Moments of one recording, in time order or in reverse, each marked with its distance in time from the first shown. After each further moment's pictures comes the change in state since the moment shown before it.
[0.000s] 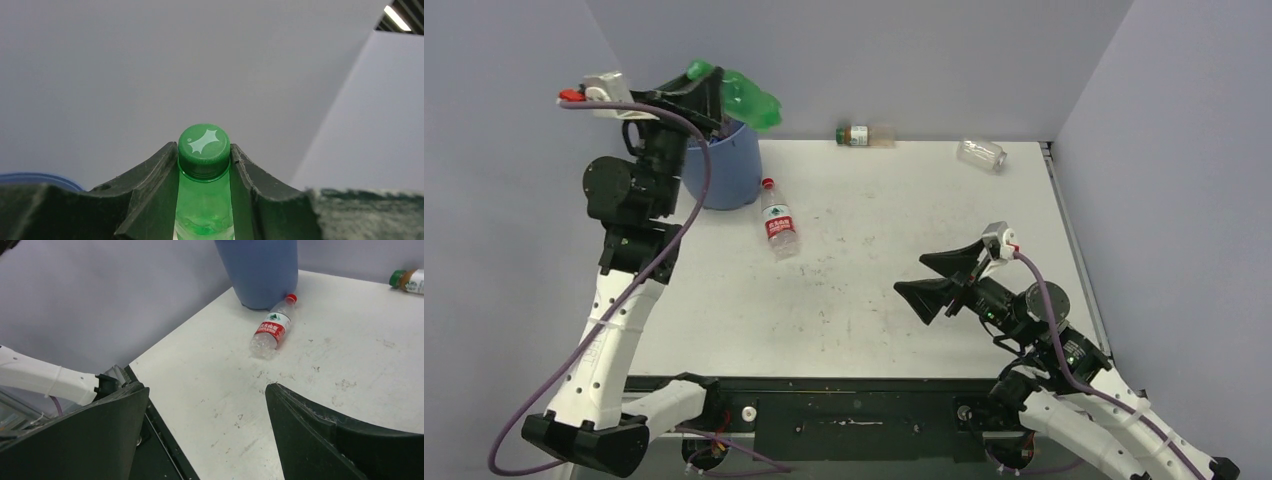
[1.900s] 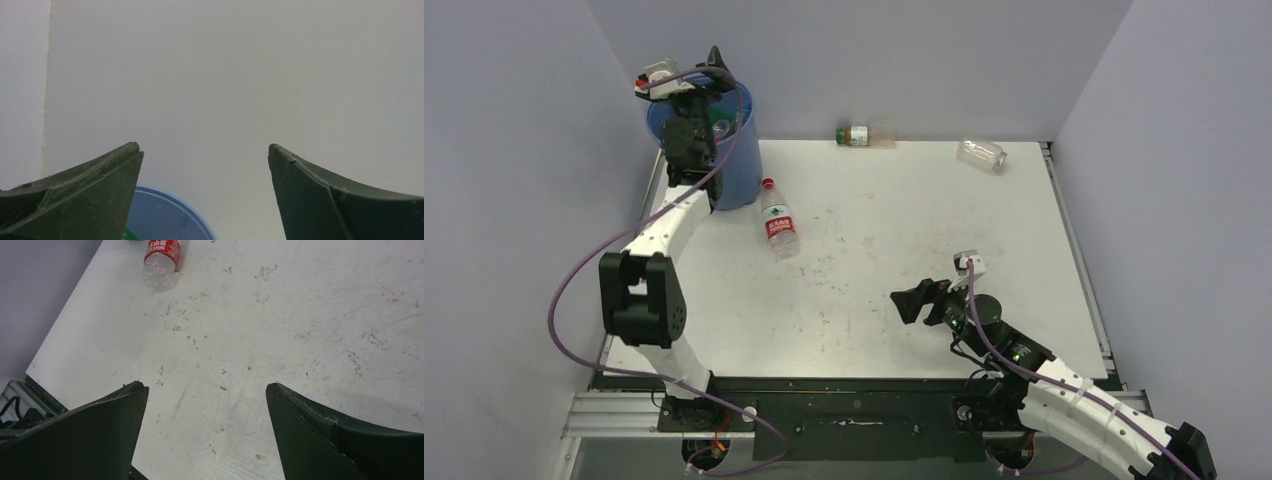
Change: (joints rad) left arm 0.240 0.713 0.128 0.673 -0.324 0.282; right arm 0.004 0.051 -0.459 0.187 0.335 0.175
